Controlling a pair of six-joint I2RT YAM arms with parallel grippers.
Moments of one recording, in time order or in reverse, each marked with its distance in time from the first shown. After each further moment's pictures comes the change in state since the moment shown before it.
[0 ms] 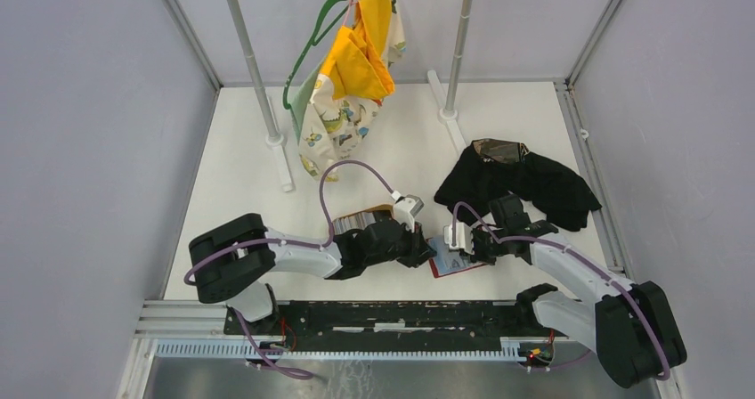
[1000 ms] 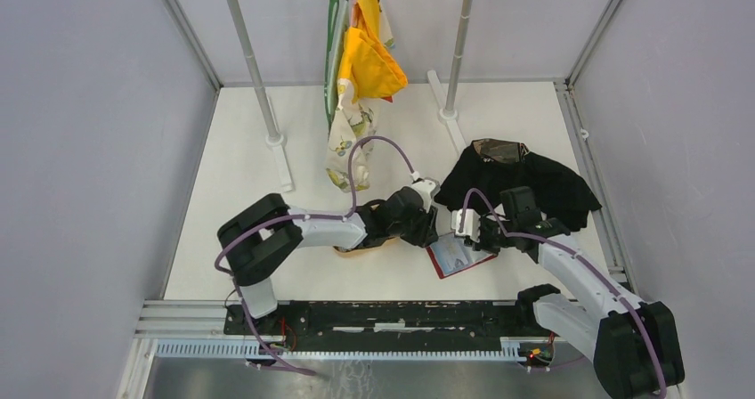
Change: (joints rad) left arm 0.129 0.237 0.328 -0.351 0.089 0.213; right arm -0.084 -0.073 0.058 -0.015 -0.033 0.044
